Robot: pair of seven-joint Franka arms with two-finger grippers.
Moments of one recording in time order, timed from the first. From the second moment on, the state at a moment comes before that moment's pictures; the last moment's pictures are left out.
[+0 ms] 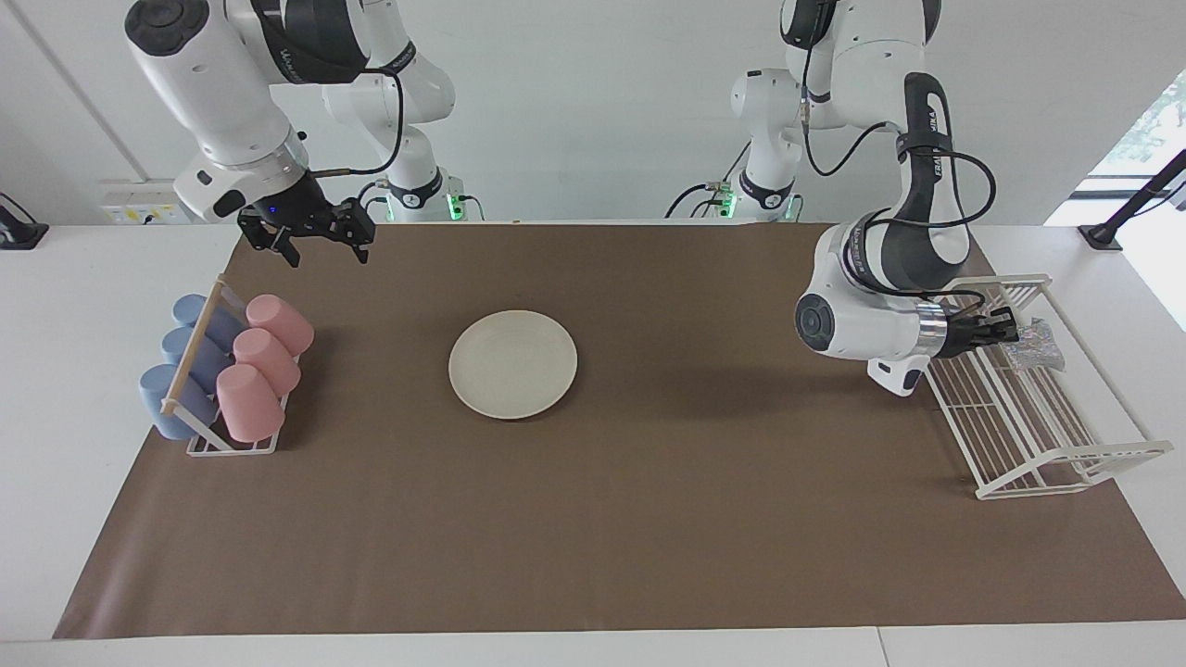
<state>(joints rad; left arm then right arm) -0.21 0.37 -0.03 -1.72 1.15 1.50 -0.37 0.07 -0.06 -0.04 -1.74 0.03 1.59 0.01</state>
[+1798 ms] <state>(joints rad) -0.21 0.30 -0.03 -1.73 0.97 1.58 -0.38 0.07 -0.06 -0.04 -1.74 0.03 1.59 0.01</state>
